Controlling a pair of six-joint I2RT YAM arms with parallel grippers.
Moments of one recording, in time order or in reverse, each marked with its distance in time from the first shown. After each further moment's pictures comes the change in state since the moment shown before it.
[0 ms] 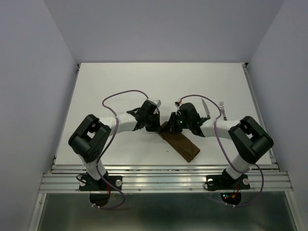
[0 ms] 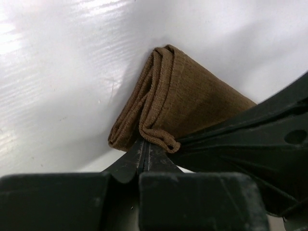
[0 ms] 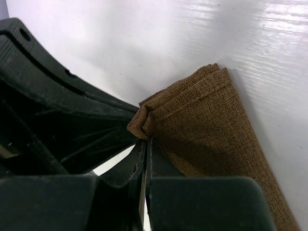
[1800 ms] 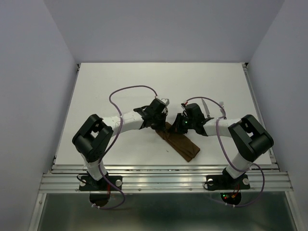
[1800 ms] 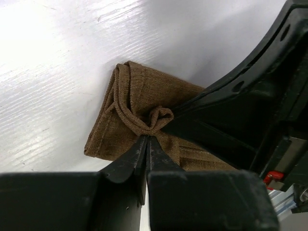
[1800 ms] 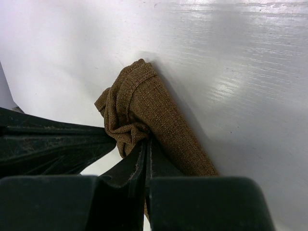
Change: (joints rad) left arm -0.080 0.041 0.140 -0.113 -0.105 0.074; right arm -0.097 0.016 -0.048 -0.024 0.006 -0.010
